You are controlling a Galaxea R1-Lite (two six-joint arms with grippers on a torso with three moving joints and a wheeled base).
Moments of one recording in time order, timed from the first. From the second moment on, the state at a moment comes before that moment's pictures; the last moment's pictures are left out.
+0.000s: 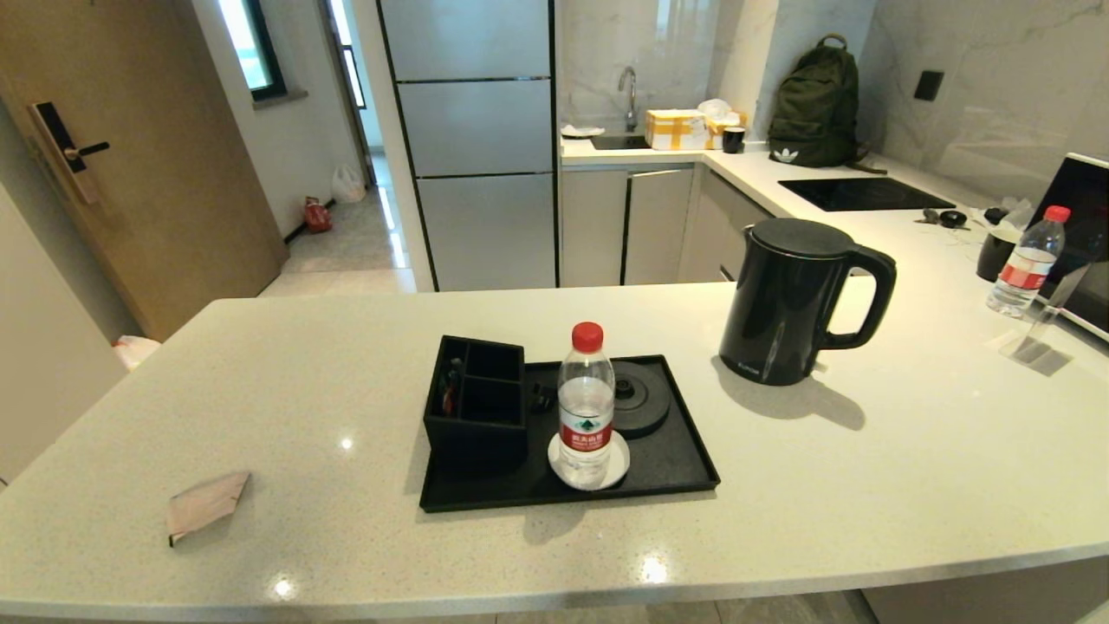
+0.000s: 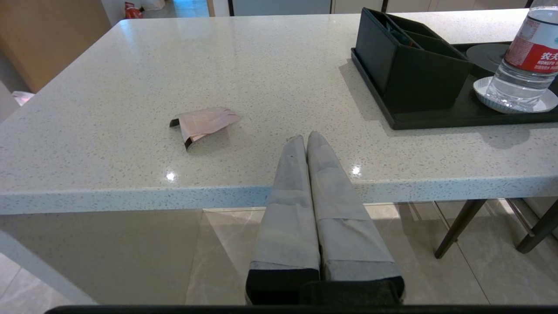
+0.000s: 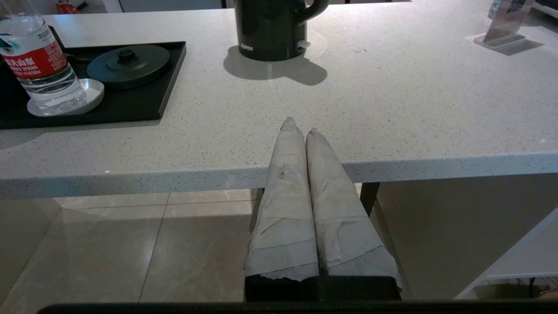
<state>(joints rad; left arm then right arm) 0.00 0.00 0.00 0.00 0.00 0.01 0.00 0.00 -0.01 0.01 0.00 -0.03</state>
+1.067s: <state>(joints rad) 0.00 0.00 0.00 0.00 0.00 0.01 0.00 0.00 -0.01 0.02 0.00 -0.05</state>
